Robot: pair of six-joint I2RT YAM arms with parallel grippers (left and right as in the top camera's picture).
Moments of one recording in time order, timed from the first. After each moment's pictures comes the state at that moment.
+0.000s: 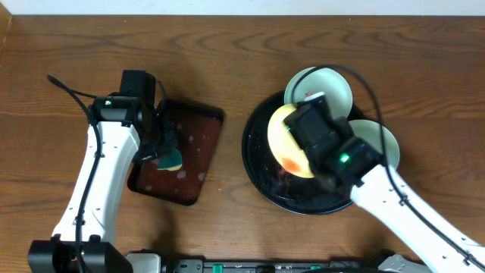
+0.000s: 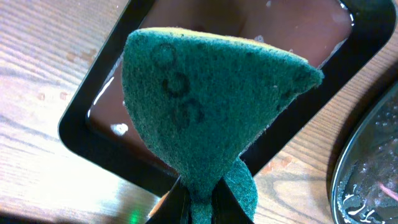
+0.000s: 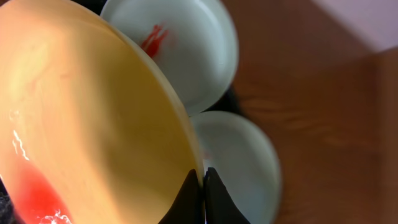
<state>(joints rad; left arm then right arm) -0.03 1.48 1.23 -1.20 0.04 -0.41 0.72 1.36 1.11 -0.87 0.69 0.15</state>
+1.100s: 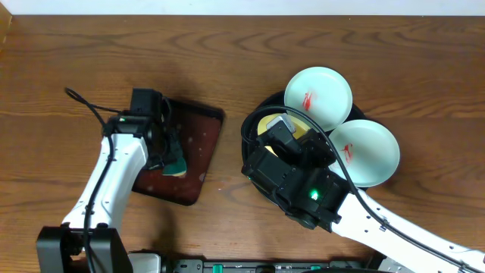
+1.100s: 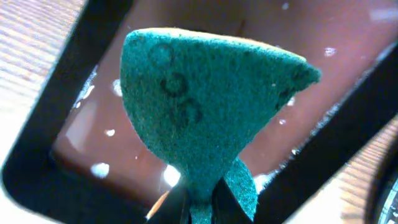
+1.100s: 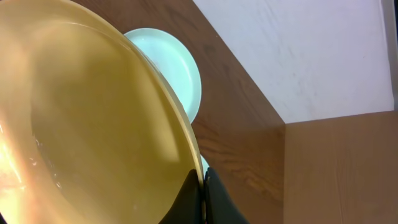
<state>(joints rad) -0.03 1.48 0.98 -0.91 0.04 -0.39 1.01 1.36 1.11 -0.88 1.00 0.05</state>
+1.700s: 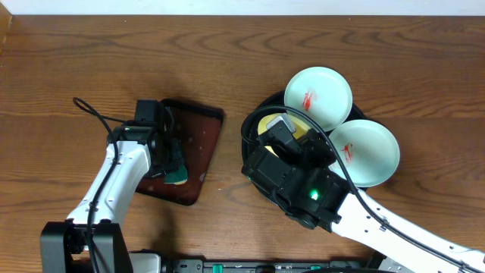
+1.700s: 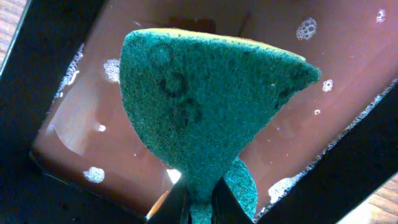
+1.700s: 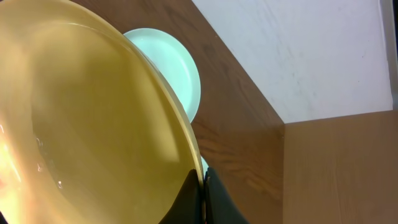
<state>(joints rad) -0.03 1.48 0.88 -0.85 0.04 -0.38 1.01 1.36 1.11 -0.88 1.01 0.05</state>
